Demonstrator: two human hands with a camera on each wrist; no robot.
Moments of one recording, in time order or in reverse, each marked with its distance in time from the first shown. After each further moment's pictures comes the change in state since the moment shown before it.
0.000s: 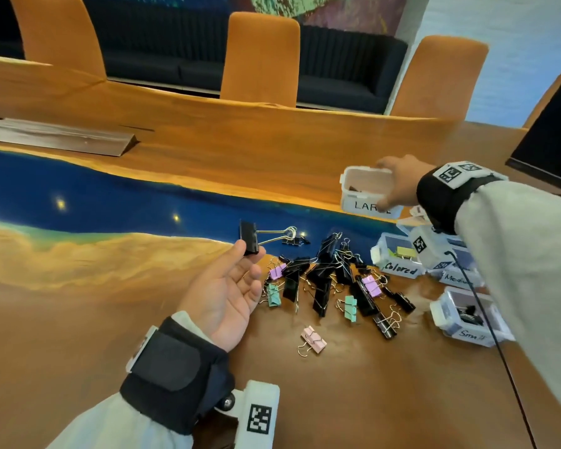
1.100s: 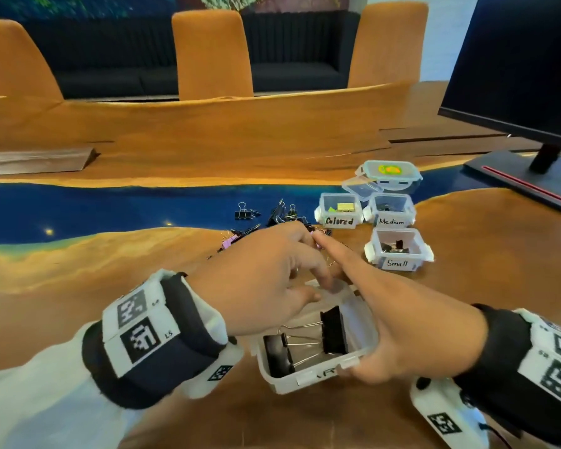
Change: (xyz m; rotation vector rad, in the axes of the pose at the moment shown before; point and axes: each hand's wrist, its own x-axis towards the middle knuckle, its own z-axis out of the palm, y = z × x) left_hand -0.117 -0.026 0.110 1.900 -0.814 0.592; right_hand -0.303 0.027 0.056 0.489 -0.264 -0.512
